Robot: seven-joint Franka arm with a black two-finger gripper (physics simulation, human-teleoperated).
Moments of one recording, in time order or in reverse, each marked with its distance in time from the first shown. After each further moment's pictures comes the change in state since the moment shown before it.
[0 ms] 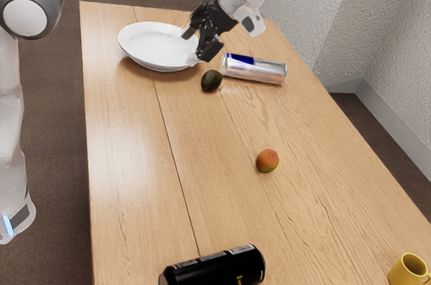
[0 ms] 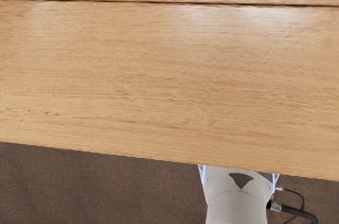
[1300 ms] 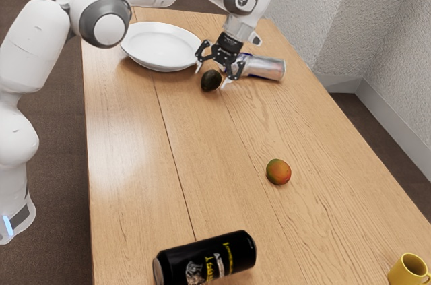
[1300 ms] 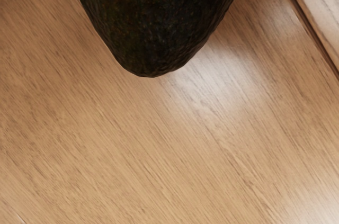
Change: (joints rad) arm 0.565 0.503 -0.229 0.228 -0.178 0.308 -0.726
